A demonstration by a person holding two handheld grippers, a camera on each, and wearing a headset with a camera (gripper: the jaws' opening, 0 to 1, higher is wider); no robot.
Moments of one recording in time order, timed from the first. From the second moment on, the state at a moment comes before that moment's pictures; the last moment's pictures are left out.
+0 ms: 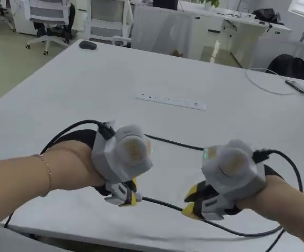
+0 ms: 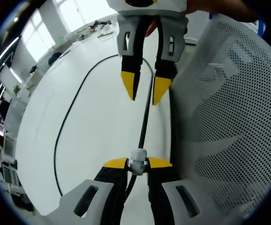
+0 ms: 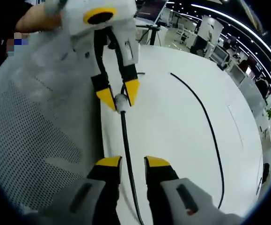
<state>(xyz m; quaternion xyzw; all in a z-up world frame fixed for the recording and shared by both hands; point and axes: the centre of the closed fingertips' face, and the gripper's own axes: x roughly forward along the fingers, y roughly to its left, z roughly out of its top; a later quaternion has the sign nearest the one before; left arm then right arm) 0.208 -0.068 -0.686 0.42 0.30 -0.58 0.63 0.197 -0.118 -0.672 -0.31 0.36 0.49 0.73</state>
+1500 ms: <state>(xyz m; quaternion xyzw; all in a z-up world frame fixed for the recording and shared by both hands) 0.218 -0.044 -0.684 0.42 0.26 -0.56 0.67 0.206 -0.077 -0.690 -0.37 0.33 0.47 0.73</state>
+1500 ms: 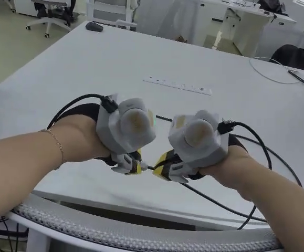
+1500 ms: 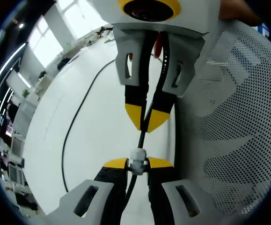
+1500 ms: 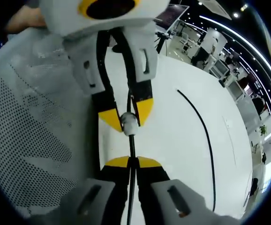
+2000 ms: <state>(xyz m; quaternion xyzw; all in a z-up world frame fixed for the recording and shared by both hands) 0.222 -0.044 -0.679 0.41 0.26 -0.55 0.68 0.215 -0.089 -0.697 -0.40 0.35 0.44 0.73</state>
